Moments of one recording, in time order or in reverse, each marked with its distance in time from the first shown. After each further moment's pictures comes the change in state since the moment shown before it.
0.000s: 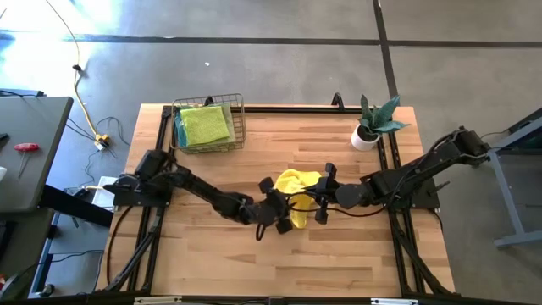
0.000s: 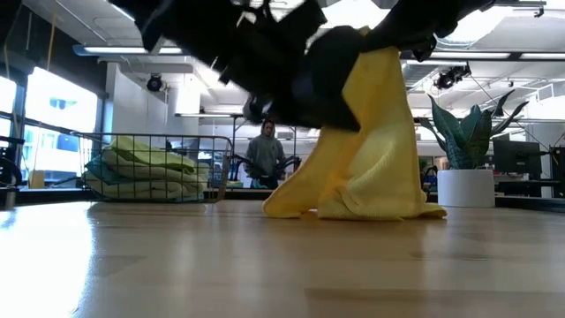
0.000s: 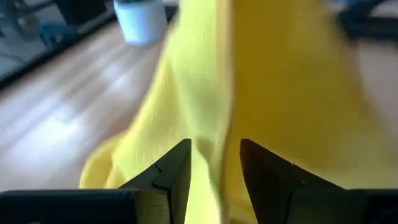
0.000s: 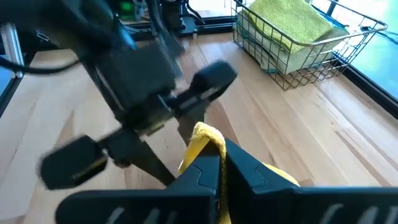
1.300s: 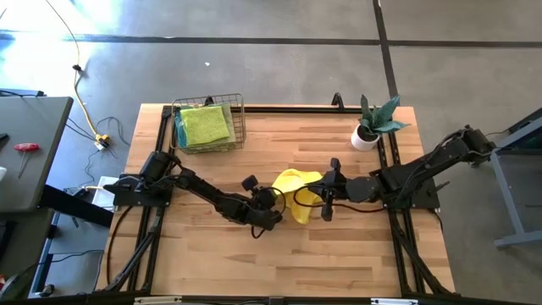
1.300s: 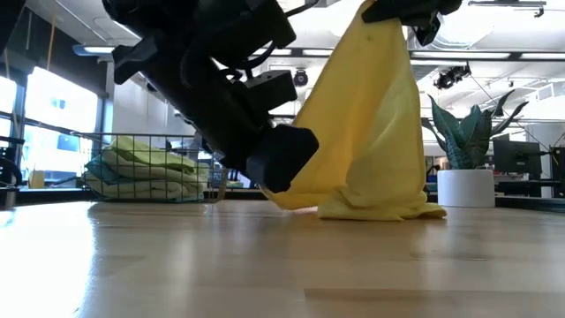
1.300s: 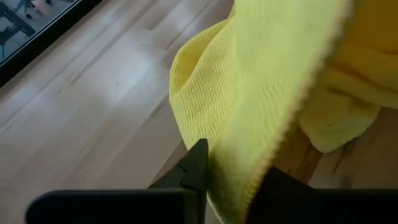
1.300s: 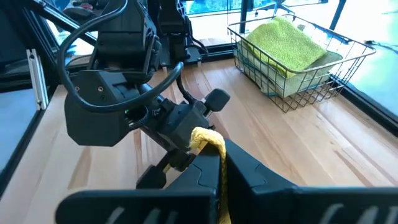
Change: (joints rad) left arm -0.003 0.048 -0.006 -0.440 -0.182 -0.280; right arm 0.000 -0.096 0.000 0.016 -0.004 -0.008
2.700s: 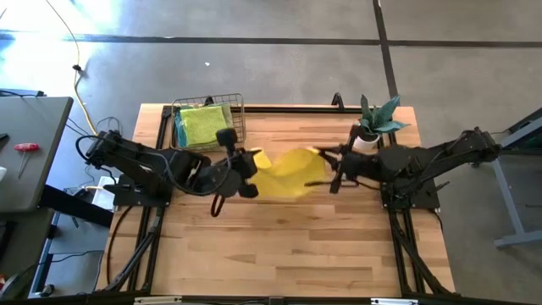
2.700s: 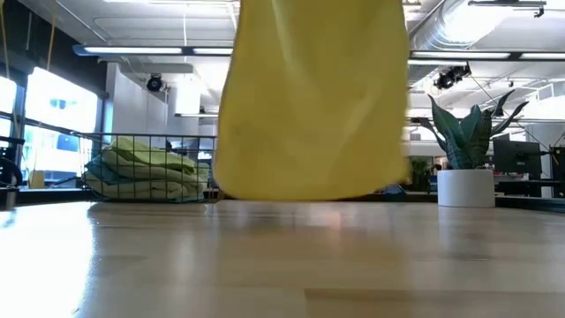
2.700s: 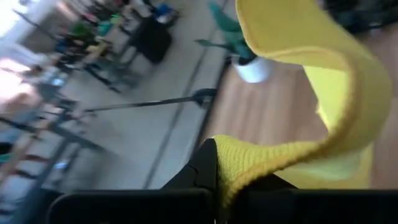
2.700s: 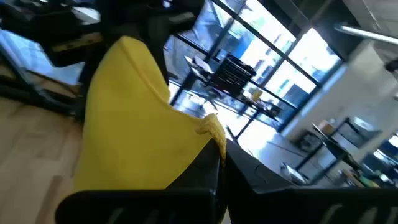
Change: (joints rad) left arm -0.014 -0.528 0.465 -0.645 -0.072 0.648; right arm -0.087 -0.126 0.193 0.072 0.102 -0.830
